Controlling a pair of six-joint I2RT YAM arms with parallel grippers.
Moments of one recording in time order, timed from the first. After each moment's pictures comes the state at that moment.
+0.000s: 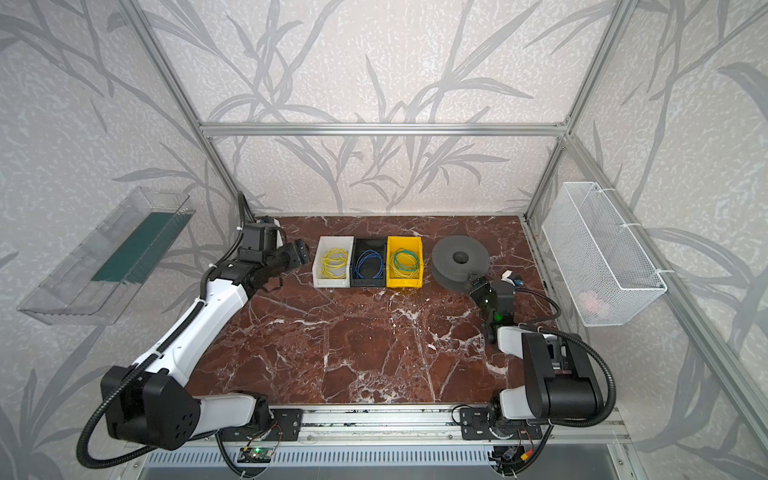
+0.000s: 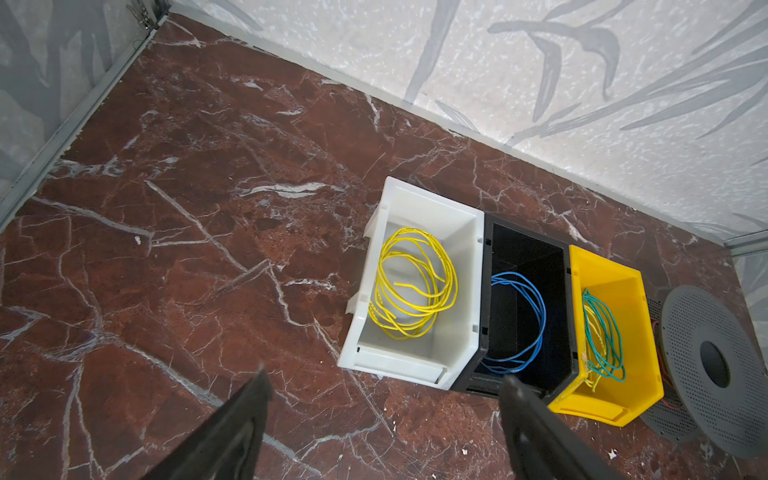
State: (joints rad) left arm -0.16 1.32 1.15 -0.52 -0.07 -0.47; right arm -0.02 1.45 0.38 0.66 -0.07 0.95
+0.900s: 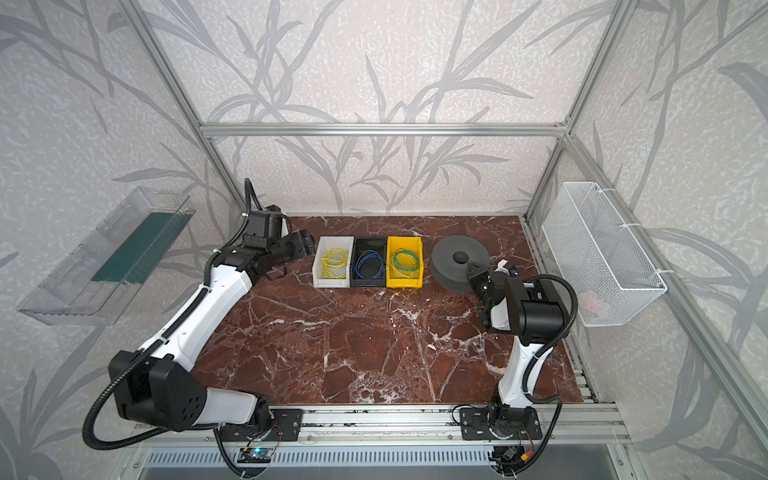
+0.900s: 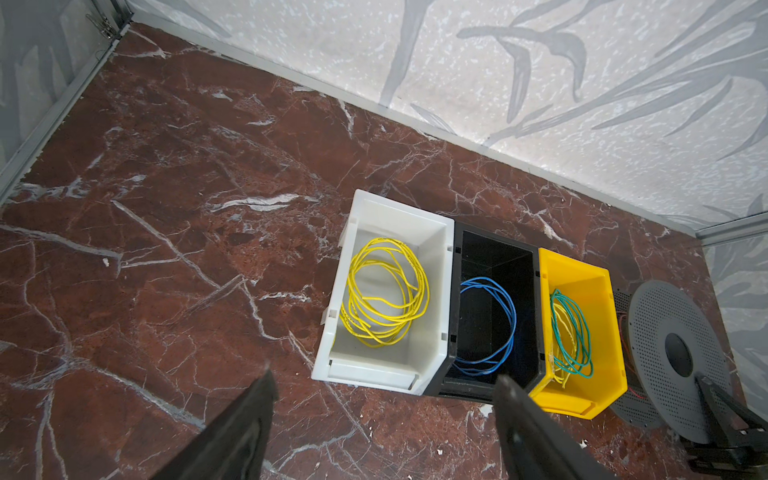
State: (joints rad) left arm -0.19 1.40 1.29 -0.59 -0.05 -0.47; right arm -0.07 1.95 0.55 1.15 -0.23 1.11
